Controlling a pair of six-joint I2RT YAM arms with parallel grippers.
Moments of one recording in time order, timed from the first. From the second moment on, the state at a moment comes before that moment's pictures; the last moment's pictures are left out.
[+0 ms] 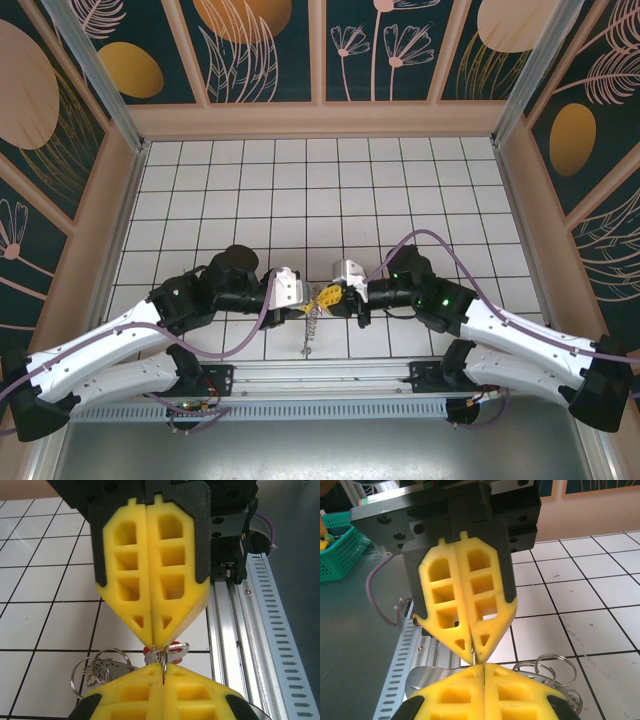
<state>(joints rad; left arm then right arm) -0.99 0.88 0.79 -0.47 0.43 0.34 0.98 0.88 0.60 -0.04 -0.60 -0.11</state>
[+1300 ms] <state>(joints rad) -1.01 0.84 0.79 -0.42 0.41 0.35 0.98 0.84 0.61 -0.04 -0.59 -0.10</state>
